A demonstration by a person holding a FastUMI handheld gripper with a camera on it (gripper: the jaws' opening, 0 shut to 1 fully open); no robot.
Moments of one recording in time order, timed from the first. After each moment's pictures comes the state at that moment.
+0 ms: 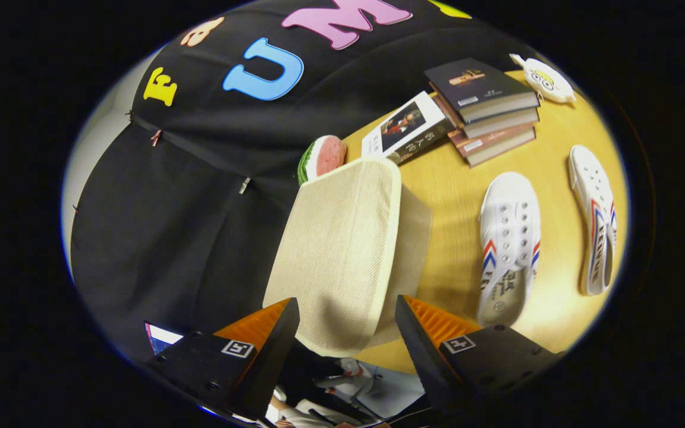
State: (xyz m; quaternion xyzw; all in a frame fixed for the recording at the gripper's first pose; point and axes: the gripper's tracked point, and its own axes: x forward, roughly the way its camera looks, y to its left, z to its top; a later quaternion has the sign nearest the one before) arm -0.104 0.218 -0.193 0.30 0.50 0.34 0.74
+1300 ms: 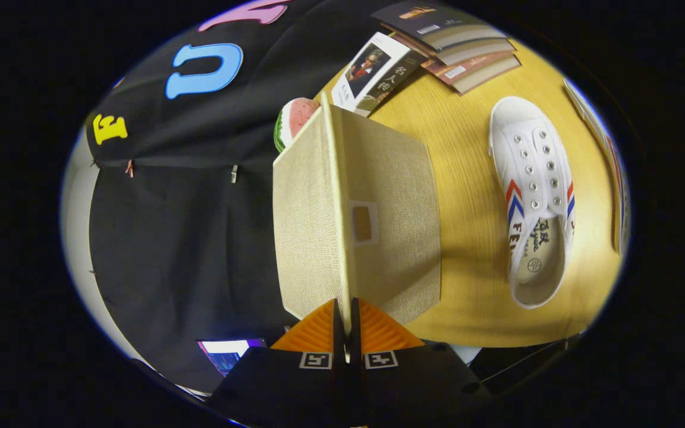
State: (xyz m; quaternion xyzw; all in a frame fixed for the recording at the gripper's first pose) arm -0.085 0.223 -0.196 0.33 0.59 0.33 0.66
